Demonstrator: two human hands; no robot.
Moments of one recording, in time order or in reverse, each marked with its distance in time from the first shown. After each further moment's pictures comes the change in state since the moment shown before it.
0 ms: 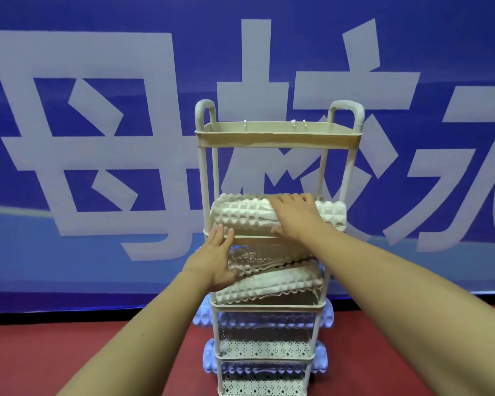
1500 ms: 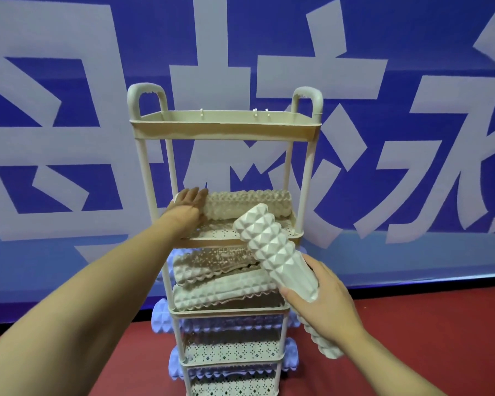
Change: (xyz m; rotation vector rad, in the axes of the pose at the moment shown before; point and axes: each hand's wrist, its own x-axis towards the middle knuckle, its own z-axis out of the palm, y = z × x) left_hand 0.131 0.000 -0.029 -0.032 0.067 -0.009; right_hand -0.178 0.056 0.084 0.941 0.126 0.419
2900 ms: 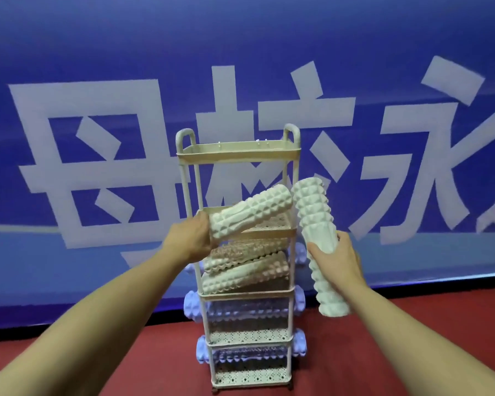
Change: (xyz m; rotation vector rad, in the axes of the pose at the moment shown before) left_hand -0.199 0.058 -0.071 0.191 0.254 -0.026; right_hand -0.046 -0.058 -0.072 0.137 0.236 0.290
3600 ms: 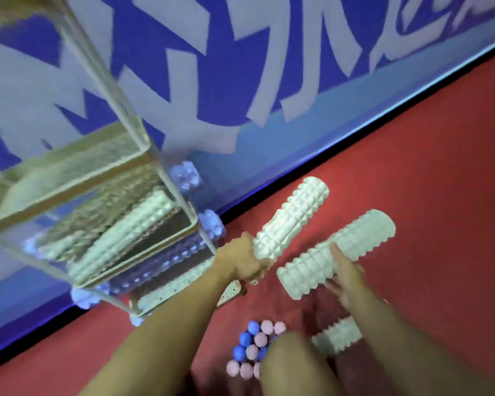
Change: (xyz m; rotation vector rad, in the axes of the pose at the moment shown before) left_hand -0.038 0.304 0.264 -0.302 -0.755 0.285; right_hand -0.051 0.355 -0.014 0.806 0.249 1.012
